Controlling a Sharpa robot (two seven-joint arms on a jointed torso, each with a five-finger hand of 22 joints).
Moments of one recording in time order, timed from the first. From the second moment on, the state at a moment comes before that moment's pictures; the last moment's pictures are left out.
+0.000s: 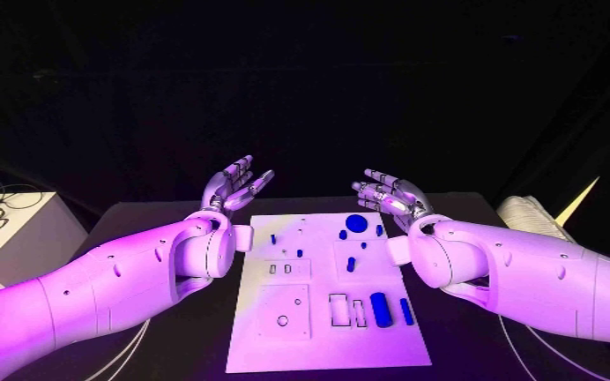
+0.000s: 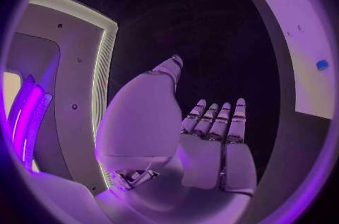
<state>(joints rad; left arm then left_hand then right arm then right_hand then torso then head) 1.10 -0.66 -0.02 1.28 -0.01 -0.55 0.52 1.45 -0.17 0.25 0.28 0.14 0.32 0.14 0.03 0.08 0.24 0.18 0.02 0.03 0.27 0.22 0.03 0.04 0.11 0.32 0.28 0.04 0.05 1.18 -0.75 -0.15 1.43 -0.02 -0.52 0.39 1.13 -0.09 0.43 0.03 0.24 0.33 0.15 0.04 0.10 0.46 0.26 0.04 0.04 0.49 0.24 0.05 0.06 0.09 0.45 0.28 0.05 0.05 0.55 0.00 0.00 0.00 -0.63</state>
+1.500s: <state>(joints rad) 1.15 -0.97 -0.01 1.67 -0.12 -0.32 0.48 1.34 -0.21 0.55 0.07 0.13 0.92 0.20 0.22 0.23 1.12 0.14 0.07 0.07 1.06 0.07 0.72 0.58 0.18 0.84 0.17 0.81 0.48 1.32 -0.77 -0.16 1.36 -1.33 -0.34 0.05 1.26 -0.24 0.55 -0.06 0.19 1.00 0.16 0.14 0.22 1.18 0.09 0.07 0.07 1.46 0.00 0.84 0.74 0.13 1.32 0.10 1.08 0.86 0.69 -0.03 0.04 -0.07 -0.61</state>
